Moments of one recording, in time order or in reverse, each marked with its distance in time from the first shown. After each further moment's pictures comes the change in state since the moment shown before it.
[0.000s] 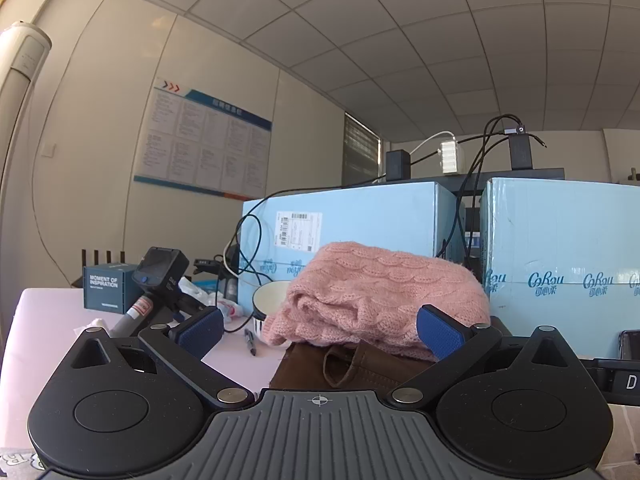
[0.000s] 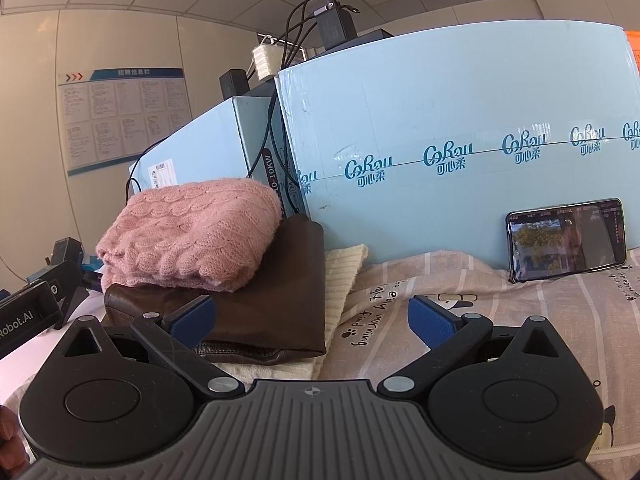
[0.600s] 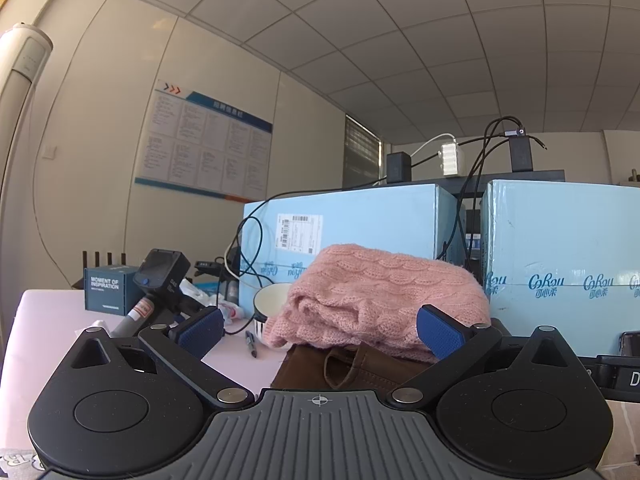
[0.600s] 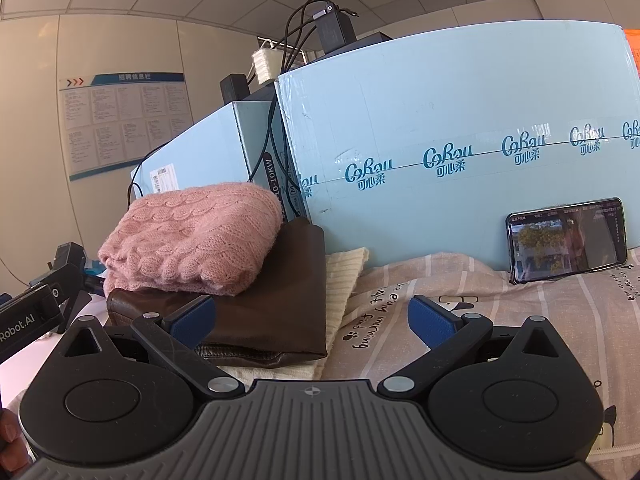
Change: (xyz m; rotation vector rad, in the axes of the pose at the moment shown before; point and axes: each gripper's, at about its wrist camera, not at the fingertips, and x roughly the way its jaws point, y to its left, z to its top) left arm -0.001 0.000 0.000 0.000 -0.007 0.002; right arm -0.002 -0.002 0.000 0.008 -0.011 0.007
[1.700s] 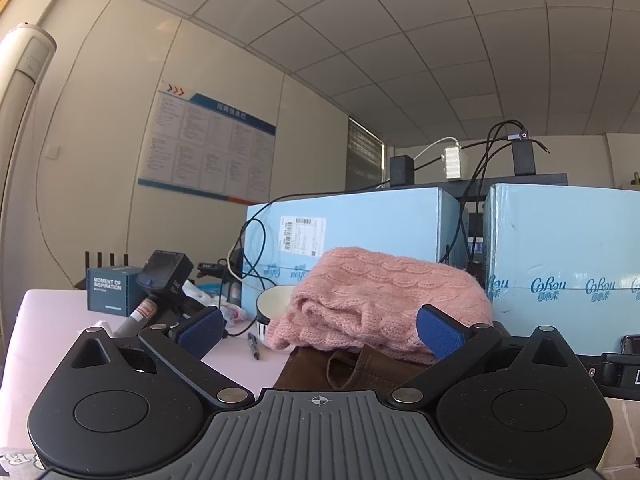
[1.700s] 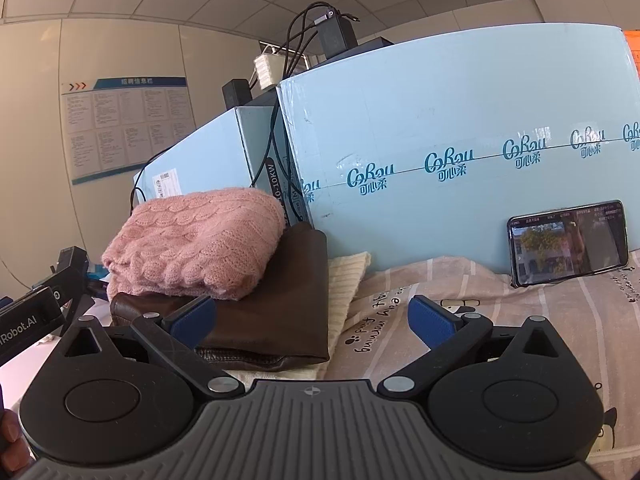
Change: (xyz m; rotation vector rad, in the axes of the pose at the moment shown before) left arm -0.001 0.001 0.000 -0.006 -0.007 0.006; right arm -0.002 0.000 0.001 0.004 -0.014 0.008
